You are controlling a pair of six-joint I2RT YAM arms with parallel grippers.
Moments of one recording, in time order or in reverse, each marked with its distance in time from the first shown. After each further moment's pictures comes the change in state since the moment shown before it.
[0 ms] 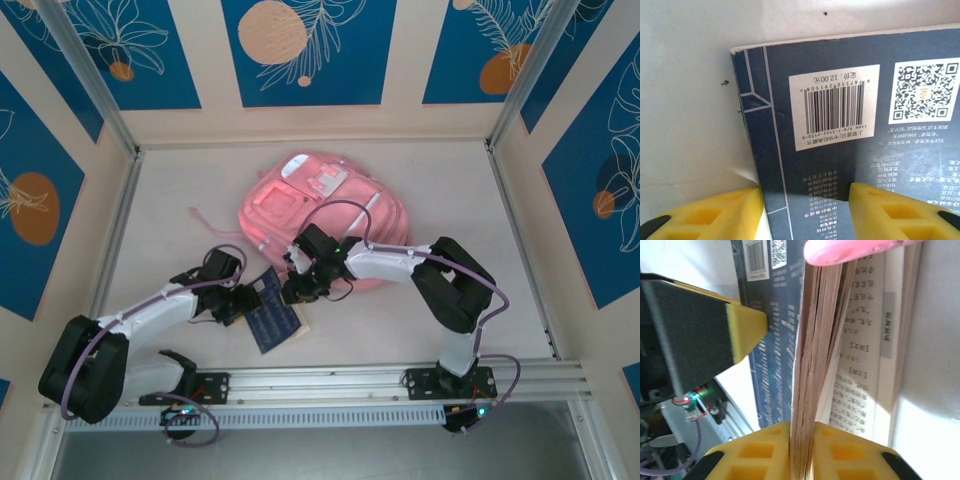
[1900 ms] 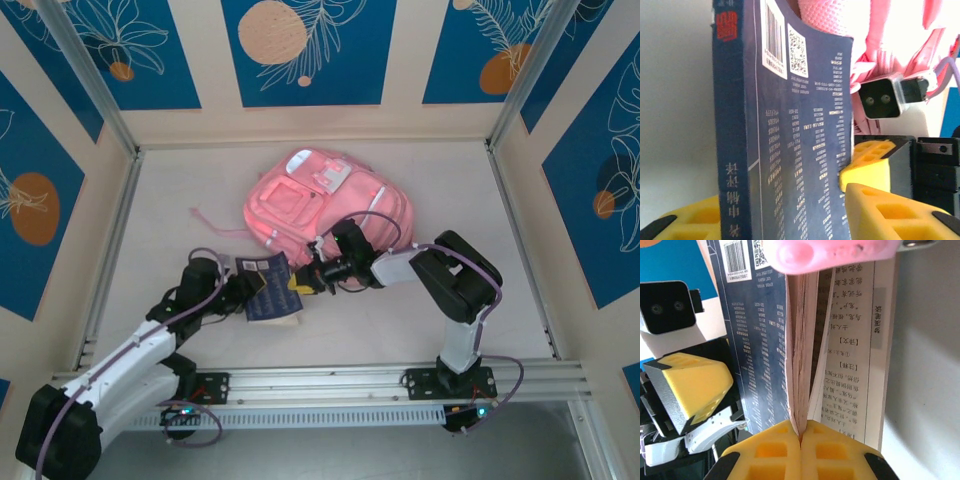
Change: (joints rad) left arm 0.016 -0.390 -0.176 0.366 0.128 -0.248; right arm -0.203 0.017 -0.322 0.799 -0.415 0.555
